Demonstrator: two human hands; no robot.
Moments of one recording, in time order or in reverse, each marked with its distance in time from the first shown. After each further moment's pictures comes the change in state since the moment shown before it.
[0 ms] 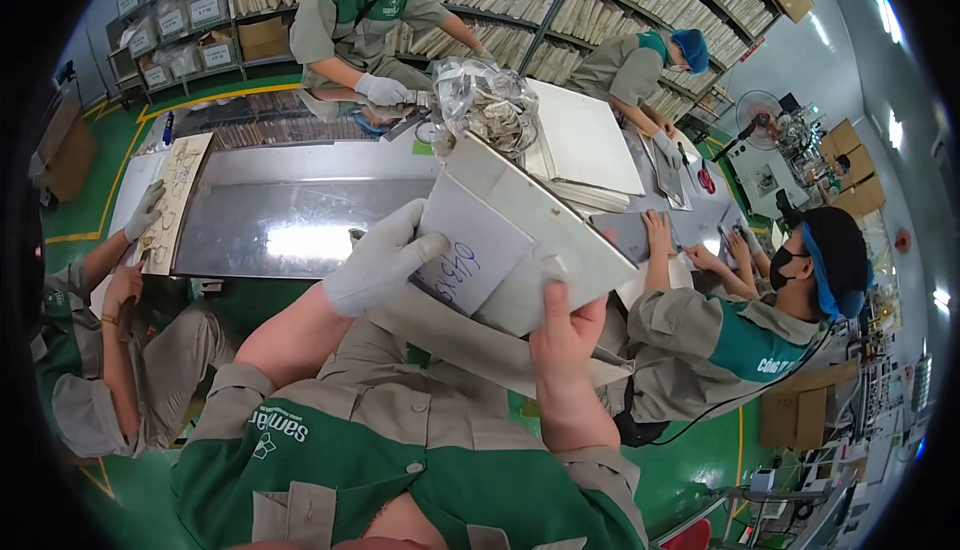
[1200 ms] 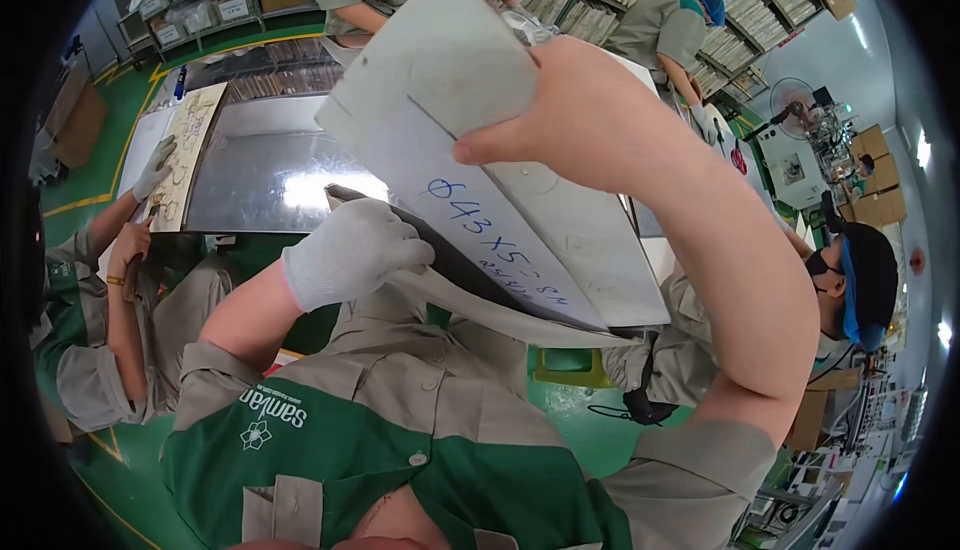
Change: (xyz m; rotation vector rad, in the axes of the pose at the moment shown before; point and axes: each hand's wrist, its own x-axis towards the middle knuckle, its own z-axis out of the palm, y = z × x) left_hand -0.044 0.000 -0.056 1.070 -0.342 0.542; right_hand 0.138 -0.080 0.161 -1.292 -1.093 0.322
